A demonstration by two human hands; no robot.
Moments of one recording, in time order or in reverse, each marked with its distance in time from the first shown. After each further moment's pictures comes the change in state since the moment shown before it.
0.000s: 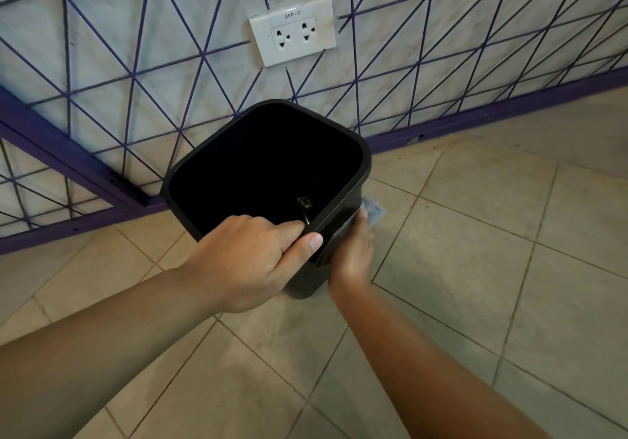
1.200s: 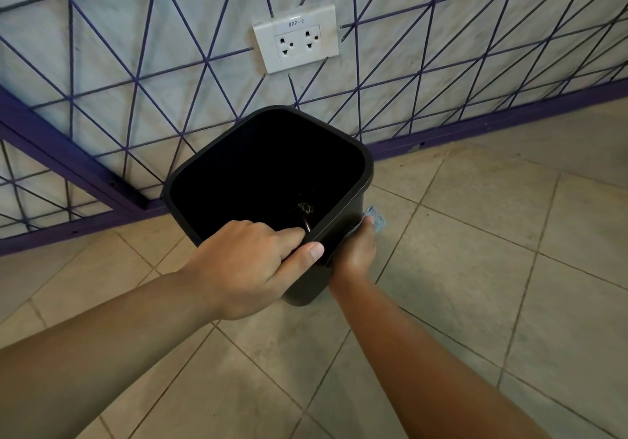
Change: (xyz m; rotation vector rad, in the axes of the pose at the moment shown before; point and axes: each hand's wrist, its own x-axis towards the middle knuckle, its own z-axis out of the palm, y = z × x) left_hand 0.000 -0.003 0.000 -0.012 -0.015 0.002; right_hand 0.002 -0.011 0.007 0.110 0.099 0.108
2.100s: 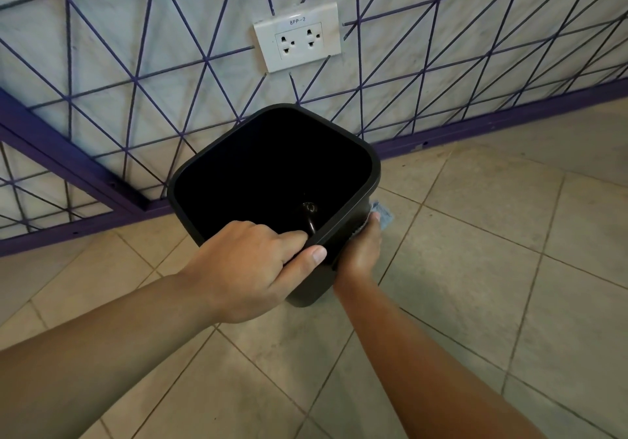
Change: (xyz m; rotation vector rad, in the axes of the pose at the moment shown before) left_hand 0.002 -0.003 0.000 0.046 0.016 0.073; right_hand 0.003 -0.006 0.001 0.005 0.009 -0.036
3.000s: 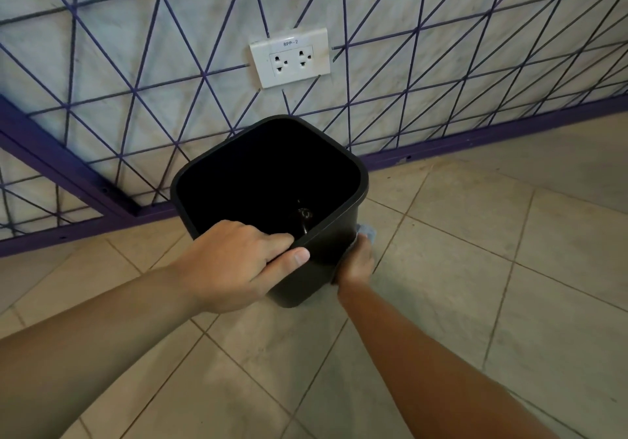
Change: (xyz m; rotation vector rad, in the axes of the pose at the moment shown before) left_hand 0.000 -0.013 -0.001 0.034 0.055 0.094; right_hand 0.018 0.000 -0.025 -0.130 -0.032 0.007
